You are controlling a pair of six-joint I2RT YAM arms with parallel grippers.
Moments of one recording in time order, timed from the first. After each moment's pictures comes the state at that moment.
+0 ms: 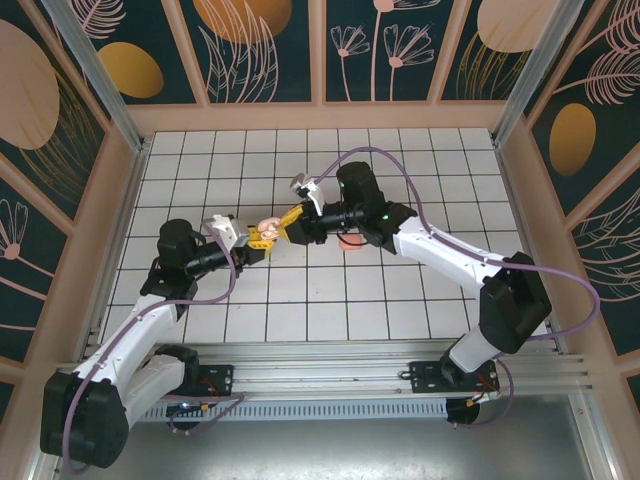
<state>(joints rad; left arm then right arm) -0.24 0.94 0.48 0.25 0.90 0.22 0.75 1.55 1.19 -0.06 -0.77 0.08</state>
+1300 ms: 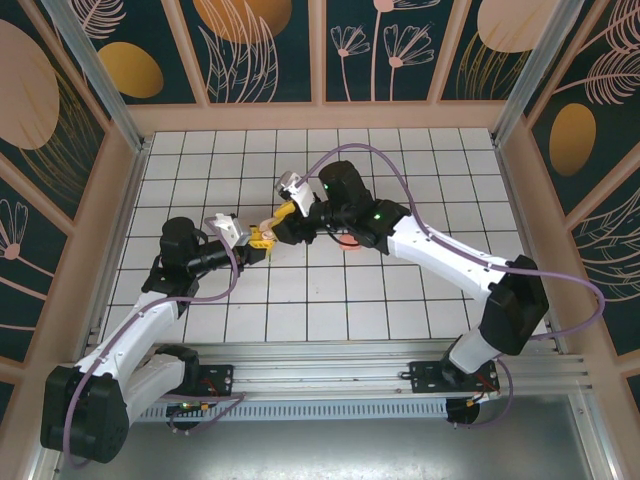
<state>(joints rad) -0.24 0.97 0.49 0.23 0.90 0.22 0.86 1.56 1.33 -0.23 -0.49 -0.03</state>
